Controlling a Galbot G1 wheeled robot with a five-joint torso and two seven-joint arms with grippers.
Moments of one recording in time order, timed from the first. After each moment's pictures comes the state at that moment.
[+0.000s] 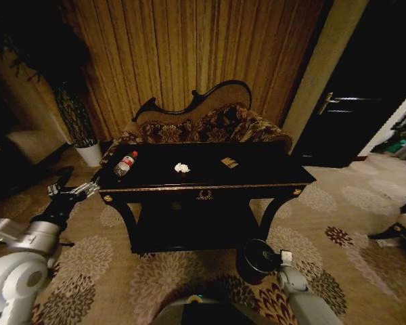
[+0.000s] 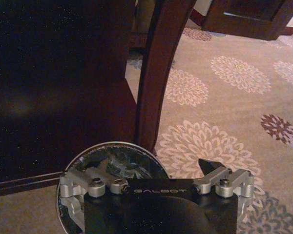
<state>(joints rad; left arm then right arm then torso) 1.58 -1.12 -1.12 -2.39 -0.84 0.33 0.04 -1.34 1.15 0.51 1.30 0.42 -0.25 0.25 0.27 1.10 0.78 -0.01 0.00</state>
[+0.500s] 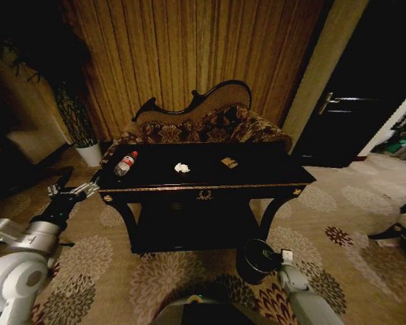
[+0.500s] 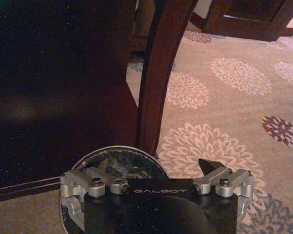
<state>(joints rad) 1.58 -1.12 -1.13 -2.39 -0.84 0.33 0.04 -1.35 1.15 0.52 1.32 0.43 -0.25 0.24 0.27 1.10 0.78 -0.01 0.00</state>
